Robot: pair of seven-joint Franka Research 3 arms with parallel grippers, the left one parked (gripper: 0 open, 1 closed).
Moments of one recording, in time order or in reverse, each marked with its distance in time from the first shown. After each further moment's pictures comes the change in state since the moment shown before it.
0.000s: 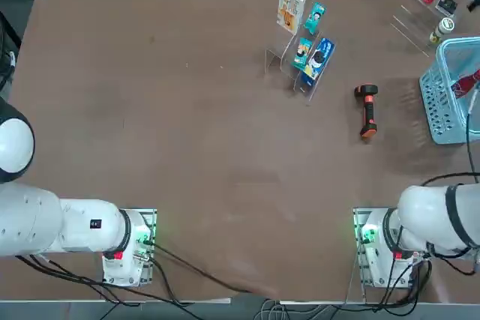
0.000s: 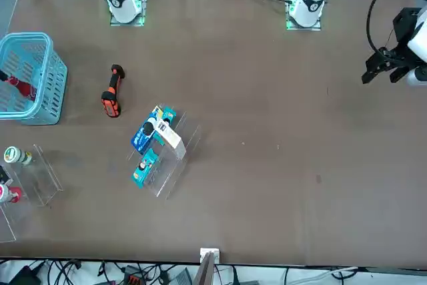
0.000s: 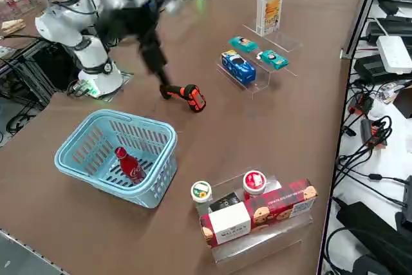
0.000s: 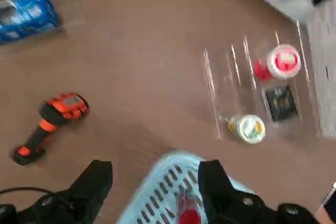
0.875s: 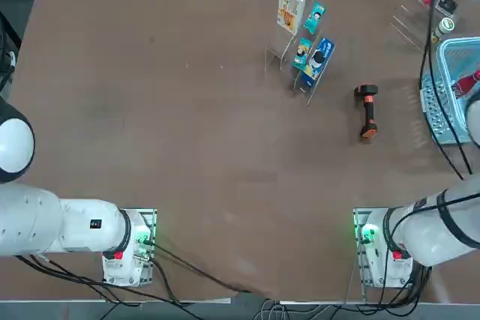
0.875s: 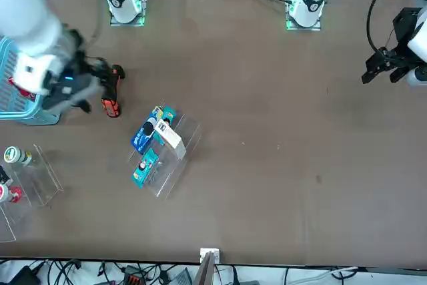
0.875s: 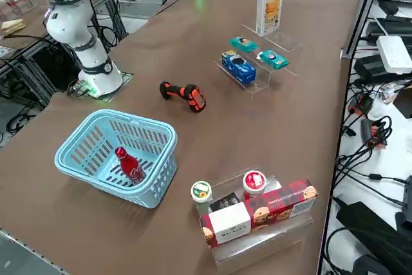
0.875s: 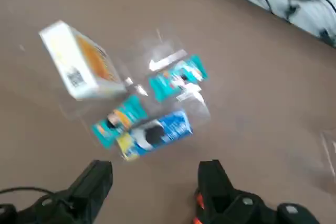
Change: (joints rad) arm 0.689 0.210 0.011 0.323 -0.063 -0.093 0.846
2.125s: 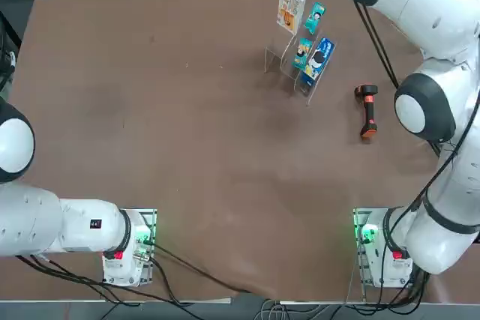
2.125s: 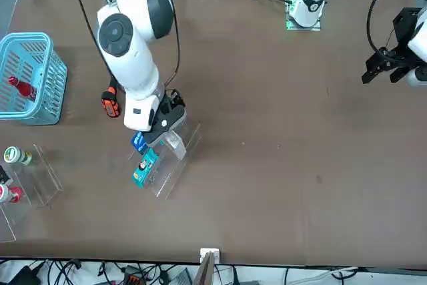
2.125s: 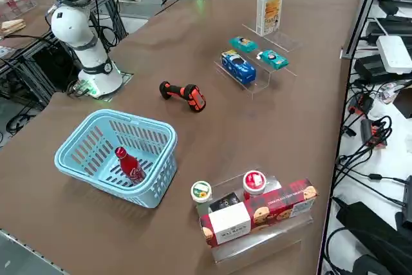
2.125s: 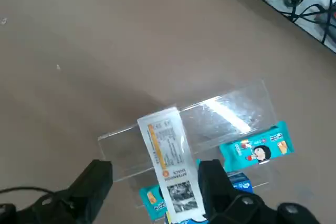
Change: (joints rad) arm 0.134 0.309 0.022 0.223 0.035 0.085 0.025
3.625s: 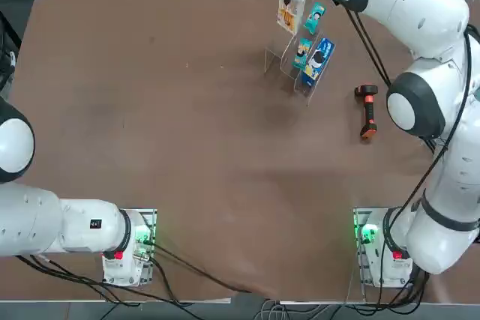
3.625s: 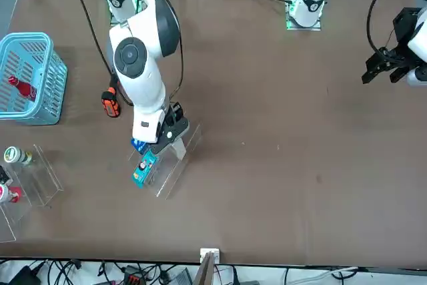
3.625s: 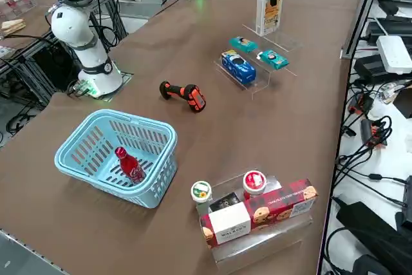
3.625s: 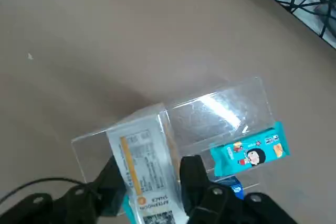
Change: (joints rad) arm -0.003 0.054 -0.005 0.004 -0.043 0.019 -0.011
